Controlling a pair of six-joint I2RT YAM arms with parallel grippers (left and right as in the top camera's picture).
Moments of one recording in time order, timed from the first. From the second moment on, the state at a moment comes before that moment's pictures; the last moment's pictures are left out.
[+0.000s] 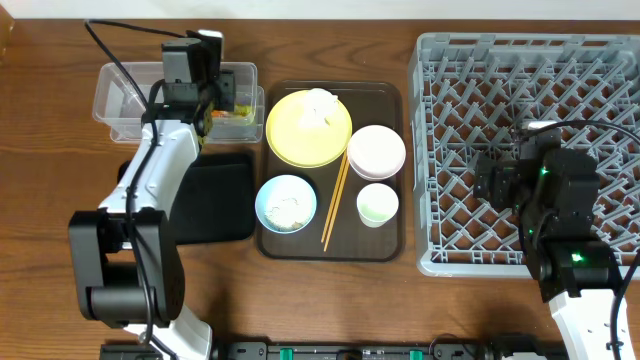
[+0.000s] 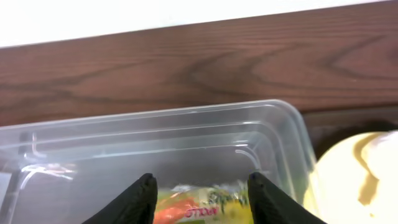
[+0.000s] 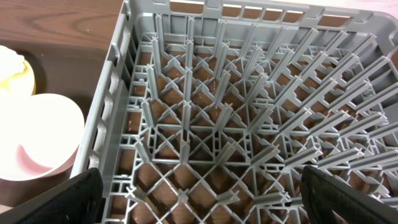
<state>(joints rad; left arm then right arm) -0.02 1.80 1.28 -0.17 0.01 0.09 0.04 0.95 0.79 -0.45 0.07 -0.04</state>
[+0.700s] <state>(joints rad) -0.32 1.94 1.28 0.05 0.04 0.09 0.04 0.95 0.79 -0.47 0.07 -0.04</state>
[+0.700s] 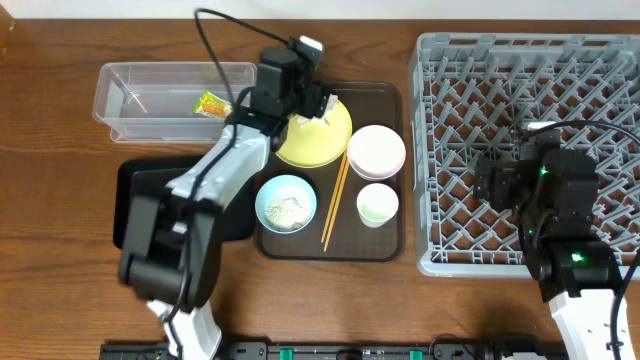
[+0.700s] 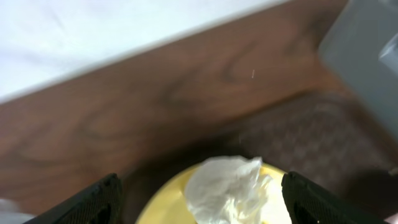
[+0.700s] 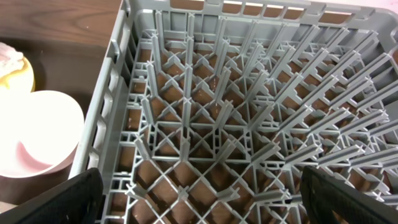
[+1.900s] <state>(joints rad) -0.34 2.03 1.28 -0.11 0.07 0.09 0.04 0.95 0.79 -0.49 0.07 -0.04</state>
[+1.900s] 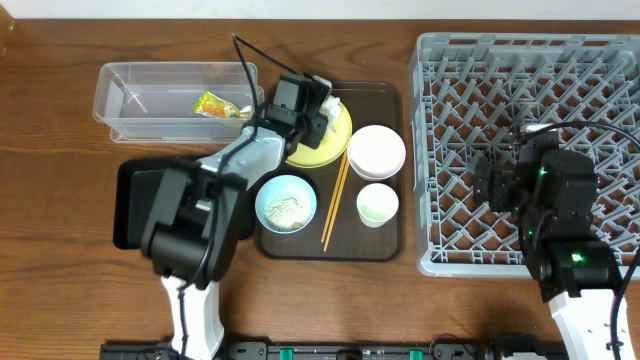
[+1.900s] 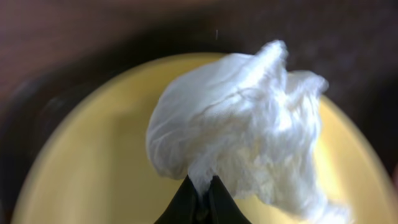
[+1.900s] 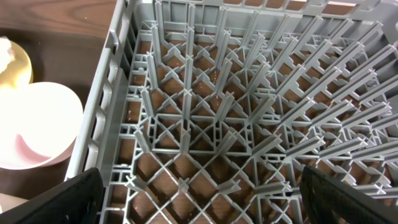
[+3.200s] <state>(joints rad) 0.01 1.68 1.28 -0.46 0.06 0.01 0.04 0.95 0.79 -0.49 0.07 -0.04</state>
